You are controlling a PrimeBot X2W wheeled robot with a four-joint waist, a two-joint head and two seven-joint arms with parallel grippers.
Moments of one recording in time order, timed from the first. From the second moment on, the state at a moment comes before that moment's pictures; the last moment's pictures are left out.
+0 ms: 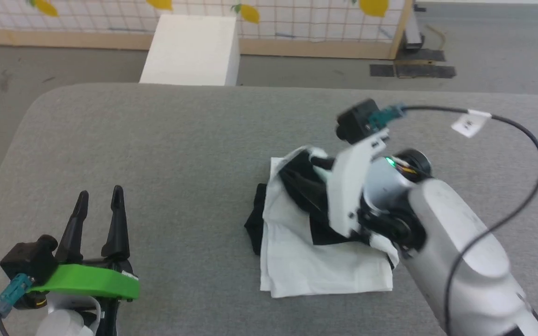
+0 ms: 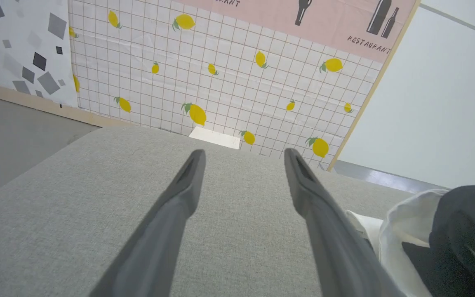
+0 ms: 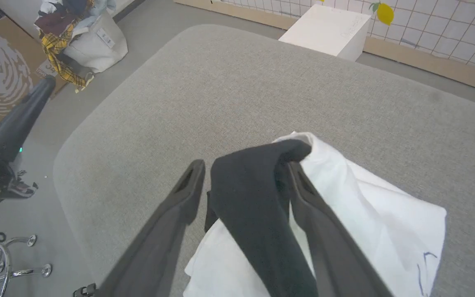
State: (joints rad) left arm -0.07 0.20 0.01 0.09 -0.47 -0.12 -0.26; right arm -0.61 -0.08 0.45 0.31 0.60 0.13 0.62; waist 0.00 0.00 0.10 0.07
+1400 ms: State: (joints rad) left arm -0.13 0.20 -0.03 0.10 -0.49 -0.12 -0.26; right arm -0.42 -0.06 0.08 0.34 0.14 0.13 0.79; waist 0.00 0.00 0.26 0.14
